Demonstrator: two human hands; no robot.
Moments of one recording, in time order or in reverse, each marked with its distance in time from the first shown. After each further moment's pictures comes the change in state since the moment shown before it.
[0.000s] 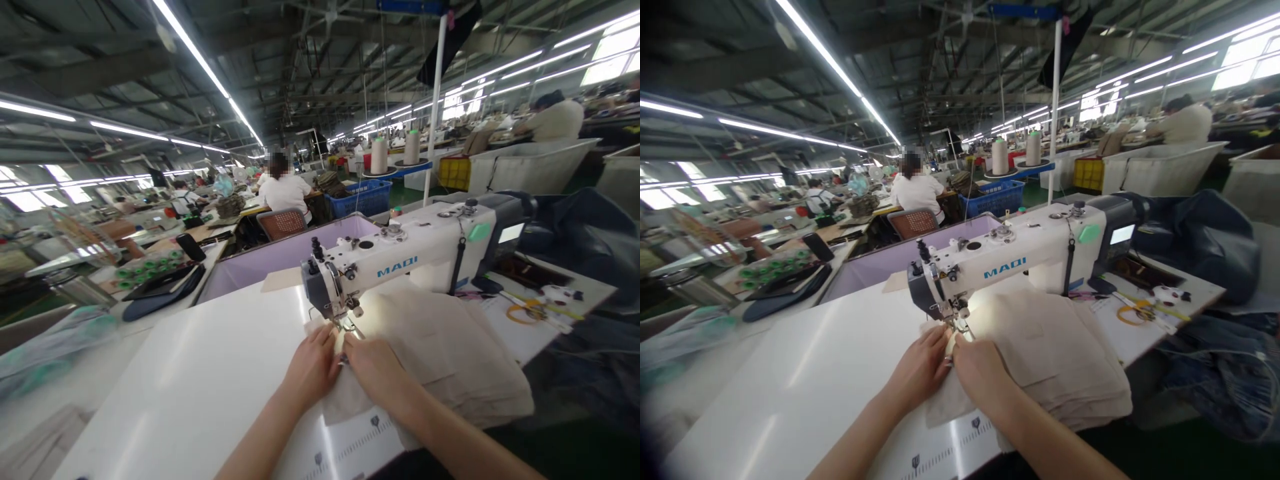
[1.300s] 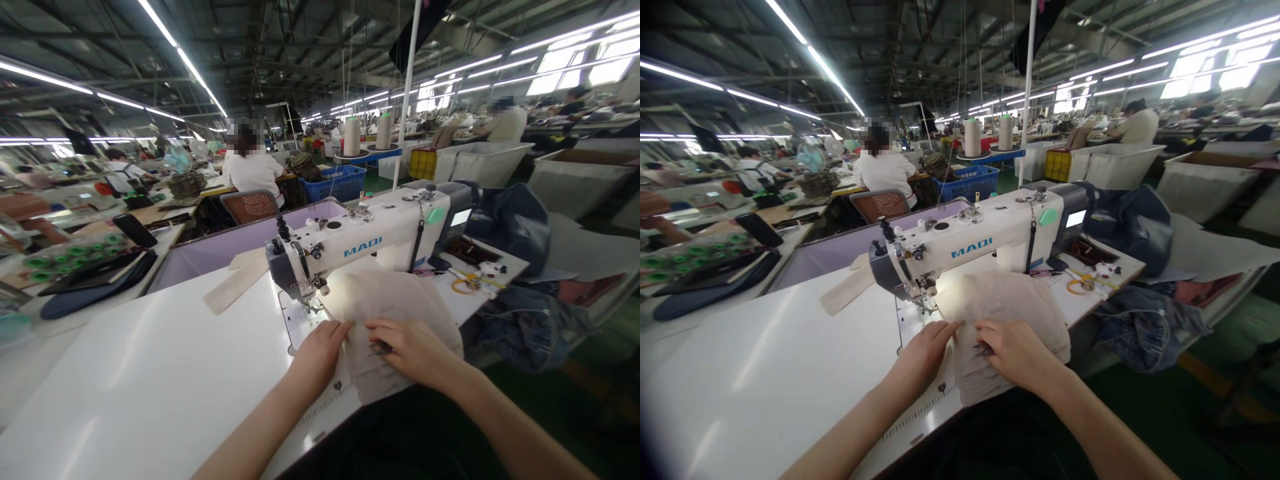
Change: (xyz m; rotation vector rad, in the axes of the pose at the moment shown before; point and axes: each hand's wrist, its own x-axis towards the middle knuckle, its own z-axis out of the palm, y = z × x) left_hand 0.015 0.068 0.014 -0.161 0.093 0.194; right_hand -0.094 0.088 -0.025 0.227 0.015 -0.013
